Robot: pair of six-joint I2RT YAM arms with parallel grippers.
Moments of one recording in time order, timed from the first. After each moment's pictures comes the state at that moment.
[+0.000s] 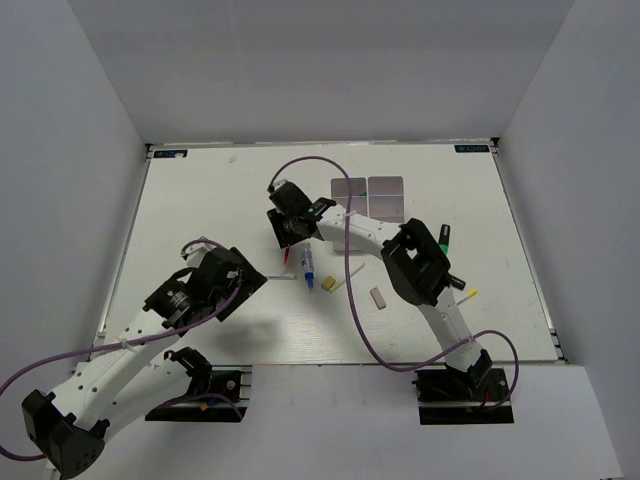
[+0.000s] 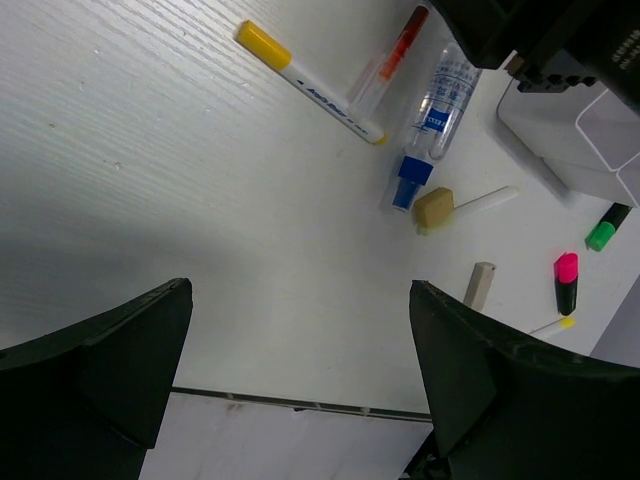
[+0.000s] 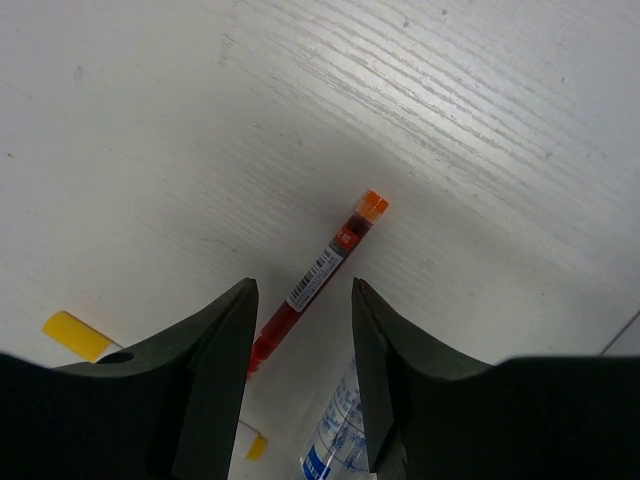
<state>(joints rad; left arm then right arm) -0.65 0.78 0.72 -0.84 -0.28 -1.23 0.89 2.26 1.83 -0.47 0.09 0.30</state>
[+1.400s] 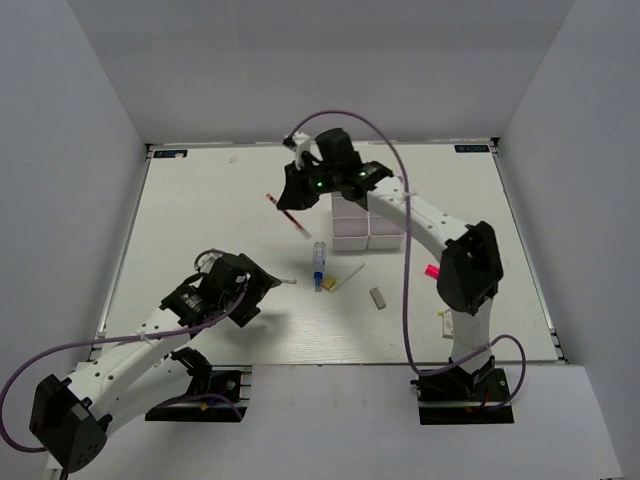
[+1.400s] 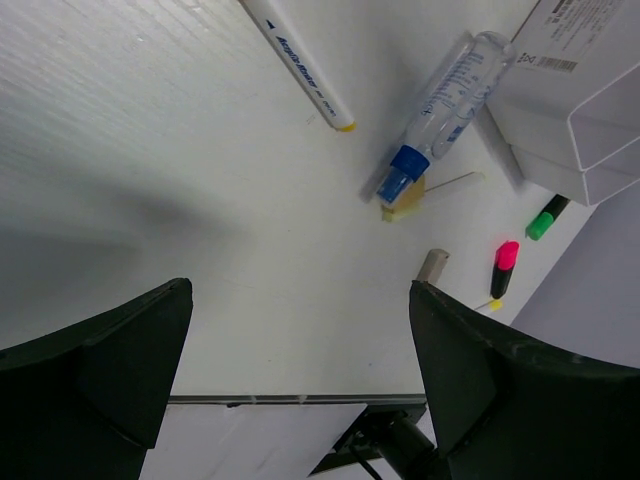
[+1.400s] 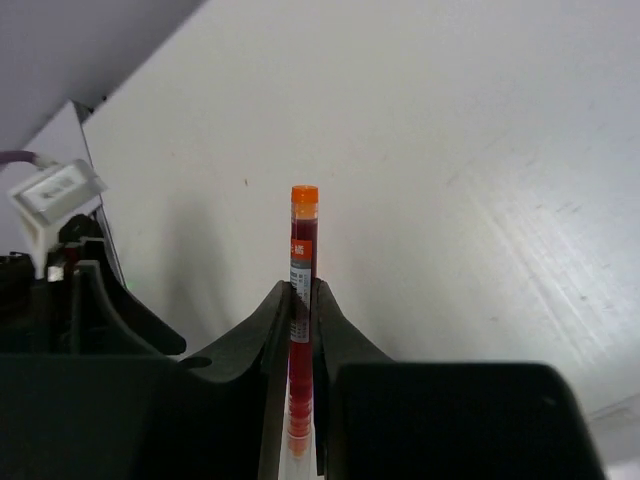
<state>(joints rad) -0.65 0.83 0.56 -0.63 -0.14 -1.42 0.74 1.99 1.81 -0.41 -0.56 0.16</state>
